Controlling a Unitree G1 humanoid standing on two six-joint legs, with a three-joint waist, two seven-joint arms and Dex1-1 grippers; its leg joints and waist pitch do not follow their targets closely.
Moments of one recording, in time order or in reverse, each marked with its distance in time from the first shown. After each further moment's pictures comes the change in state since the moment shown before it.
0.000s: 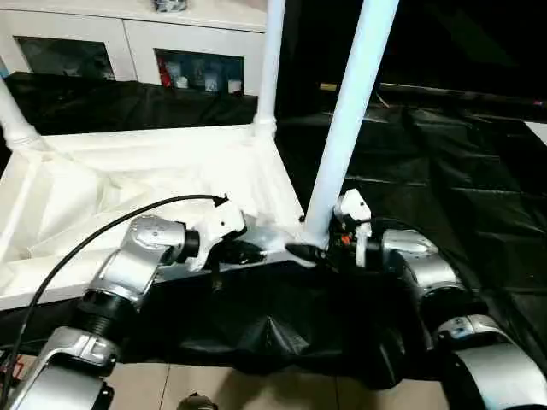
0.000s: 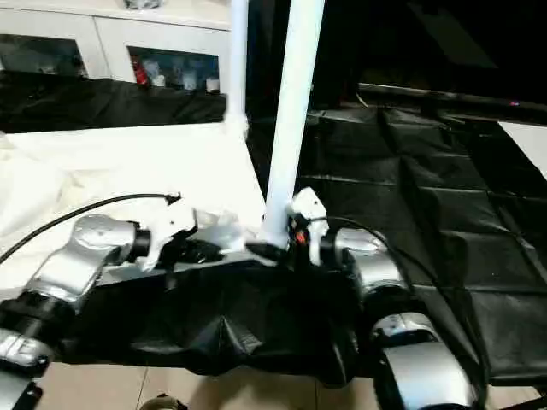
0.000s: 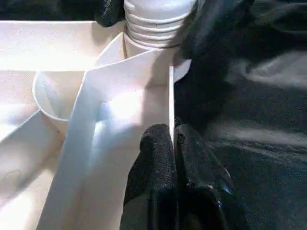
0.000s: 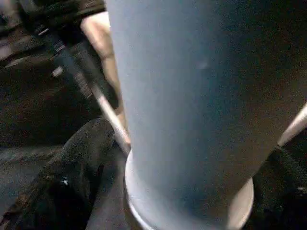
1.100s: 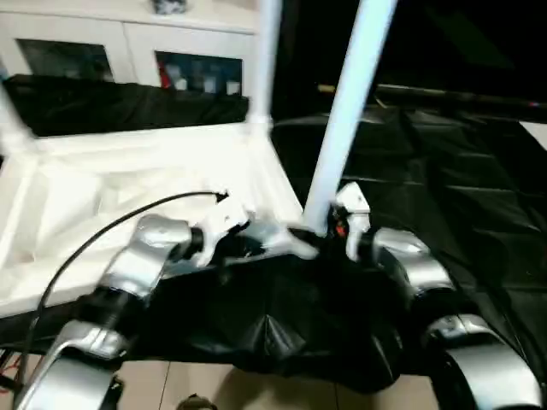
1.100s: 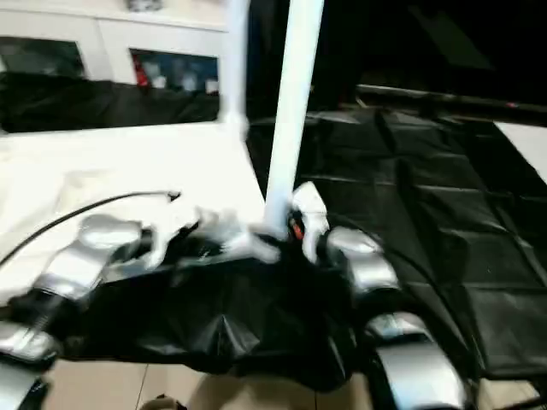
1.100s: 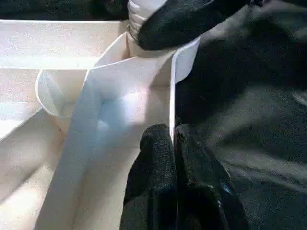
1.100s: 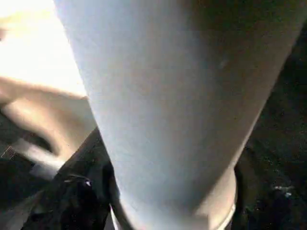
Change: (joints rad) left arm -0.065 -0.101 0.012 0.101 0.043 0.048 0.231; right arm -0.042 0.126 -0.102 0.072 -0.008 0.069 -0.500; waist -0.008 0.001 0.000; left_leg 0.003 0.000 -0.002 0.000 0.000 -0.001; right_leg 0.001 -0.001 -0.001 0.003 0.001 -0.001
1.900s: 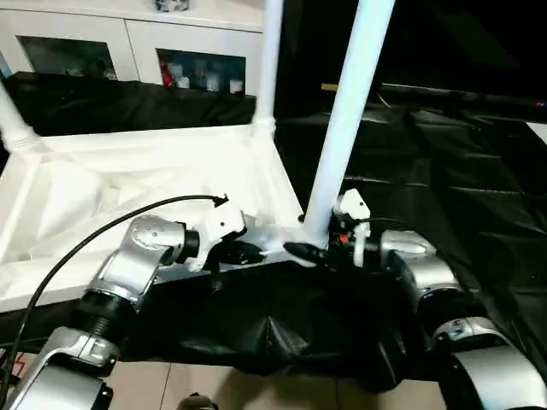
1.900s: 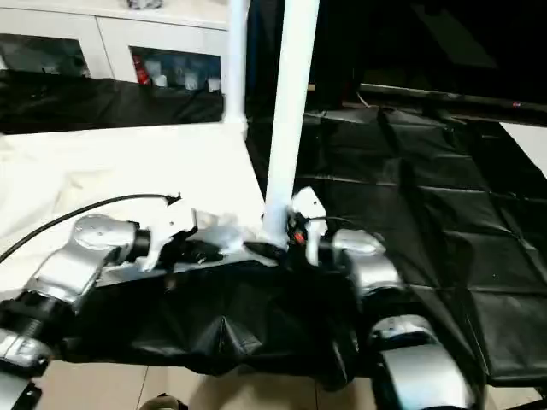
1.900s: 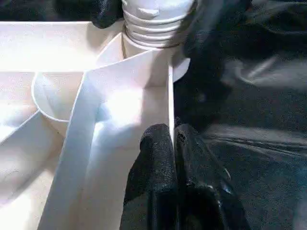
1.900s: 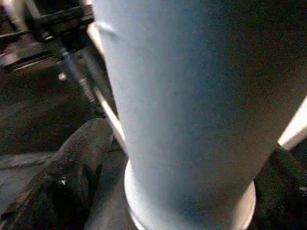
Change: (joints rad) left arm 0.074 0.106 -0.014 -0.114 -0.047 -0.054 -0.237; right arm 0.051 -0.120 0.092 -0.091 0.018 -0.044 0.512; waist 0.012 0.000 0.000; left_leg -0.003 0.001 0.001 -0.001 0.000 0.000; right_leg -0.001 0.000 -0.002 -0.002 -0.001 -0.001
